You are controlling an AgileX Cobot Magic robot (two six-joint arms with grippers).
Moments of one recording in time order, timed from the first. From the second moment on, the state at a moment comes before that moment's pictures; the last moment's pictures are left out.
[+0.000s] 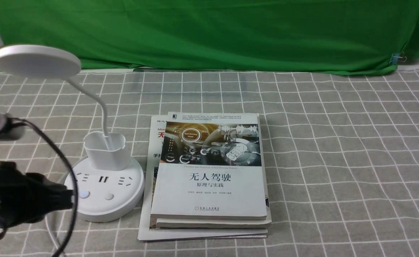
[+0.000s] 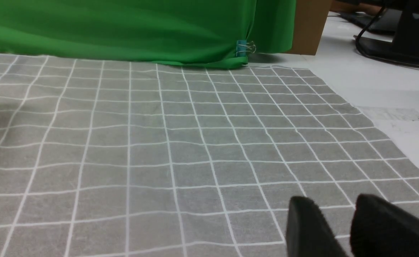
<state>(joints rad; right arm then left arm) -0.12 0.00 0.01 -0.16 0.23 0.03 -0.09 1.01 -0.59 -0.42 0.60 0.34</state>
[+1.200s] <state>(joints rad) -0.12 0.00 0.01 -0.16 0.23 0.03 -0.27 1.52 -0.76 0.03 0.43 0.04</state>
